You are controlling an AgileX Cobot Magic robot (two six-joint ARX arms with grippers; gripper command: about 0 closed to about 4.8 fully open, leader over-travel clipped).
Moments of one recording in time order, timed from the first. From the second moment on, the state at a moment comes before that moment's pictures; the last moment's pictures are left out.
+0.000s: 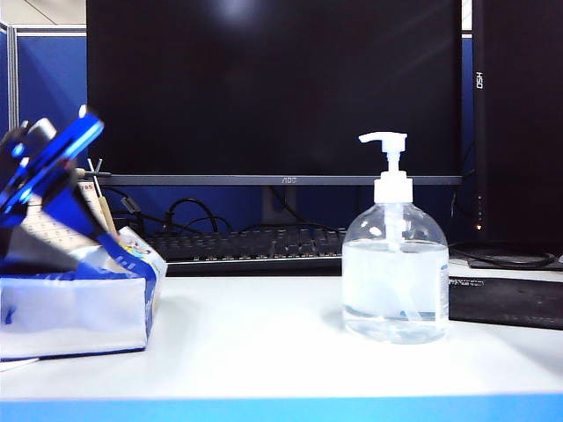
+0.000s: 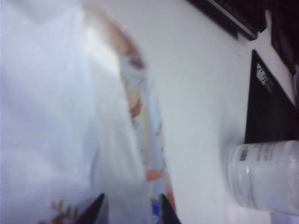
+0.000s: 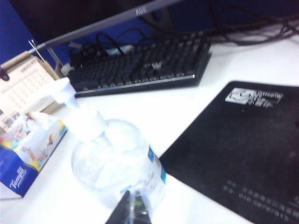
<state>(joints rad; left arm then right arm) -0.36 1.20 0.37 0.24 0.28 -0.71 0.22 0.02 0.02 -0.12 -0.26 0.34</state>
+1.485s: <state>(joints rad) -0.37 1.25 0.41 0.17 0.30 -0.71 0.22 0.02 0.02 -0.15 -0.26 0.34</state>
